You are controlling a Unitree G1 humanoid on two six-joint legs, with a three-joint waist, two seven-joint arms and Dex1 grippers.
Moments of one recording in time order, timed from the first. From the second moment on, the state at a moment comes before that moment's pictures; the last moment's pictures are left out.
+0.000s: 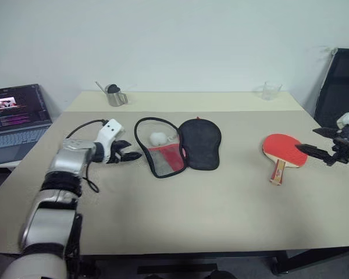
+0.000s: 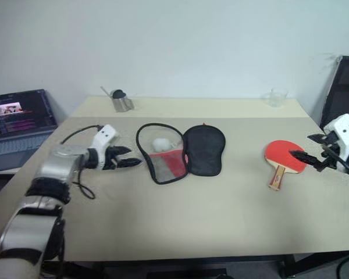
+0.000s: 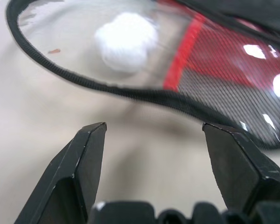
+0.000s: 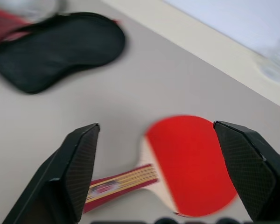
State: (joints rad) left arm -0.87 0.77 -0.05 0.73 -0.06 0.30 -1.11; right arm -0.49 -0.97 -0.27 0.15 0.32 0.57 0.84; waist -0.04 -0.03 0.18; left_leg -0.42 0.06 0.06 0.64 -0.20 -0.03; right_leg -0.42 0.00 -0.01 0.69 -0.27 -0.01
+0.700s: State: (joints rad) left arm -0.75 0.78 0.03 0.30 -0.31 0.39 -1.31; right arm -0.66 -0.53 -0.42 0.10 0.26 1.24 0.08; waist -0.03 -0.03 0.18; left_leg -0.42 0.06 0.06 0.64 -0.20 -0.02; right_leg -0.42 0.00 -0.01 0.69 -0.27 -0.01
